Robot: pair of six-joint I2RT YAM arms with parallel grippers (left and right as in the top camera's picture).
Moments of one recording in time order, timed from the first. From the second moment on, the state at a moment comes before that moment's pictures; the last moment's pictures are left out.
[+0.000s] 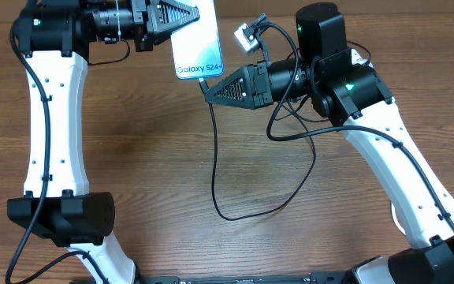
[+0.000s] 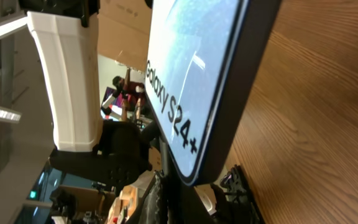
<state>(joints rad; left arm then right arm) 0.00 1.93 2.25 -1.04 1.31 -0.60 0.41 1.64 1.64 -0.54 -1.23 0.59</state>
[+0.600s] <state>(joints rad) 0.00 1.93 2.25 -1.04 1.31 -0.60 0.45 1.64 1.64 -0.51 -1.17 0.64</state>
